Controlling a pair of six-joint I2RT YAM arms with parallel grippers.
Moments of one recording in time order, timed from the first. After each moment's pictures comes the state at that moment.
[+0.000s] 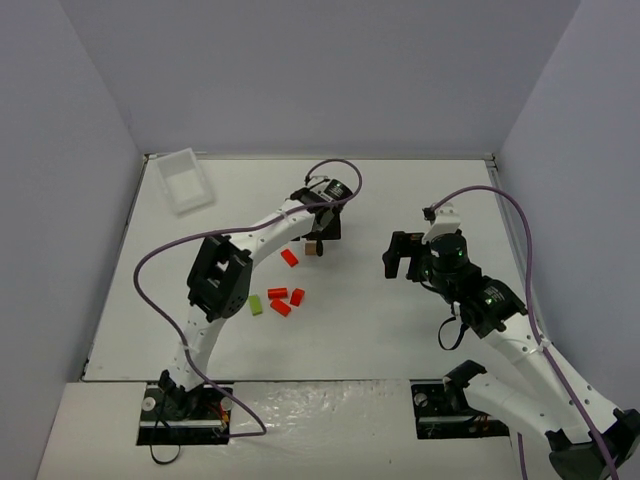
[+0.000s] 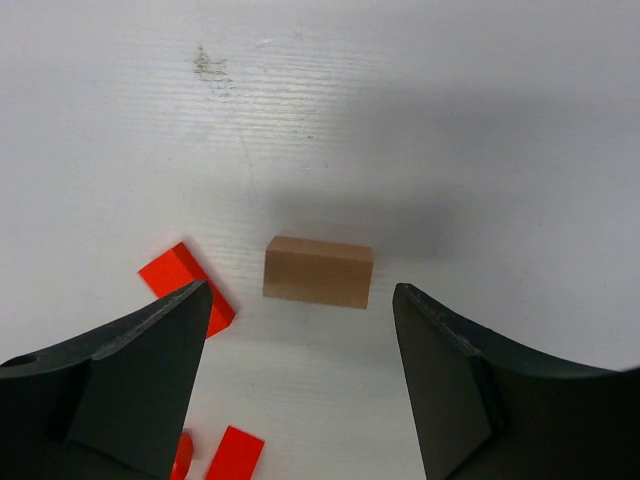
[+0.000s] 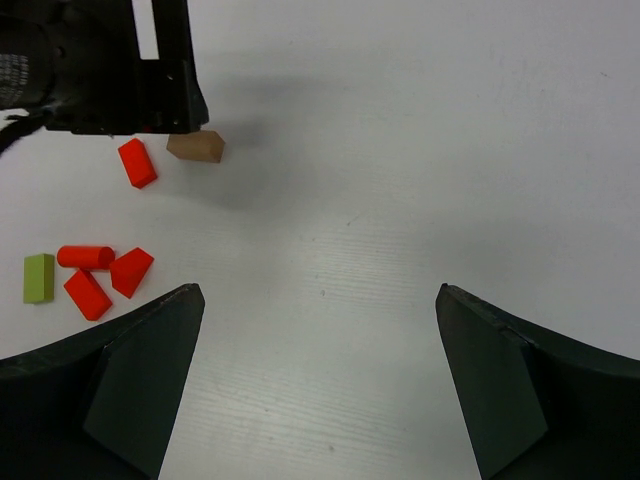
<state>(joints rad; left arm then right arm) -0.70 2.17 1.91 -0.88 -0.41 -0.69 0.55 0.83 0.81 -0.49 0.23 0.35</state>
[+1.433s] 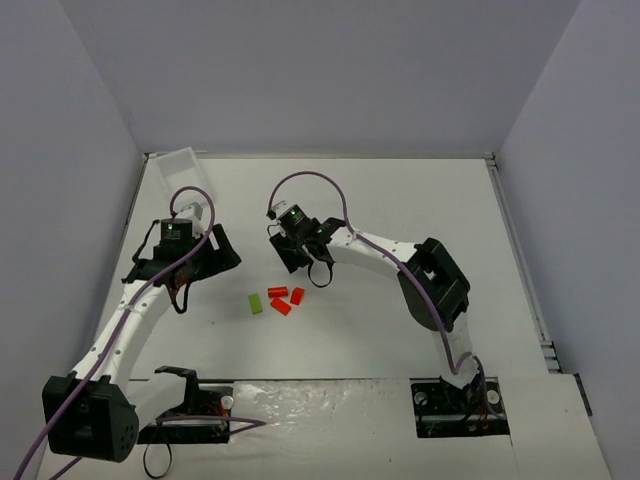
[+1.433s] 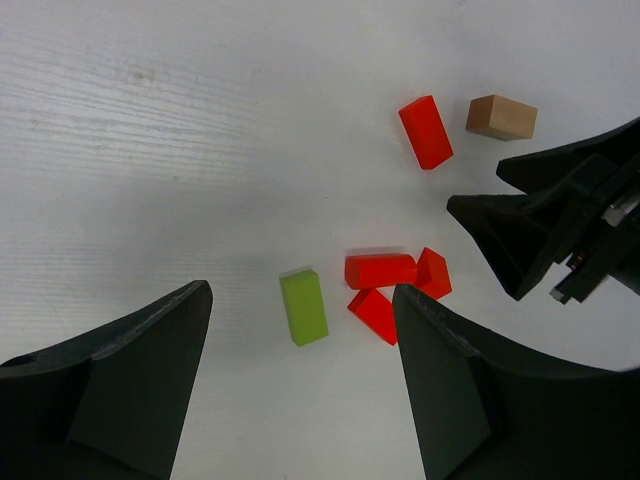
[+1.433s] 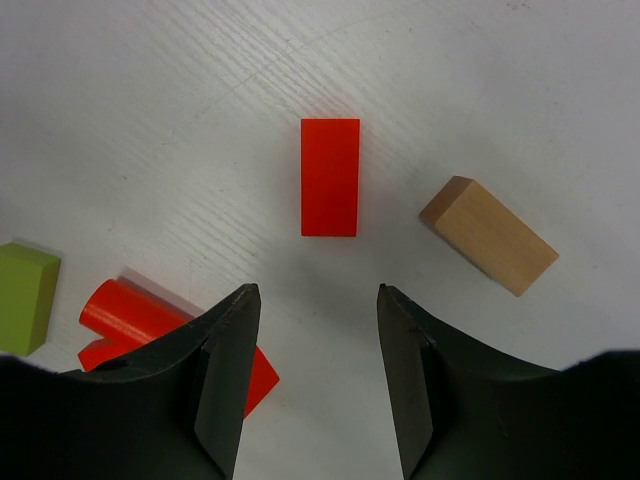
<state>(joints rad) -0.13 1.07 0.82 -0.53 0.15 -0.48 0.85 2.04 1.53 -0.43 0.09 0.15</state>
